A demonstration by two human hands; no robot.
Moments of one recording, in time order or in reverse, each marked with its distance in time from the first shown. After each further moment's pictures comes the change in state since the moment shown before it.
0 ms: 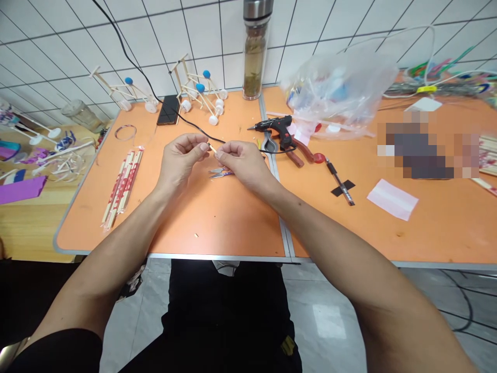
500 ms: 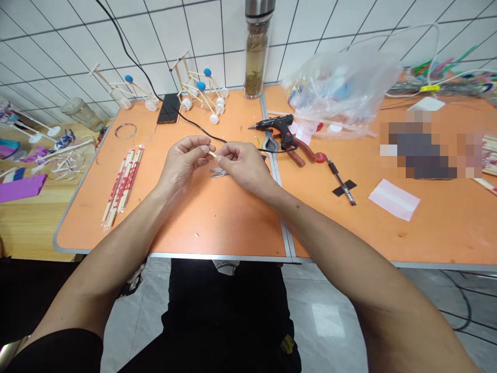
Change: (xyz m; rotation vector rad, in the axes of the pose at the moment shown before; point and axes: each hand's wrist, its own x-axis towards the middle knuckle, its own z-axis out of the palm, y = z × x) left_hand -0.004 0.004 0.003 -0.092 -0.024 -0.171; right_hand 0.002 0.007 0.003 -0.230 0.029 -0.125
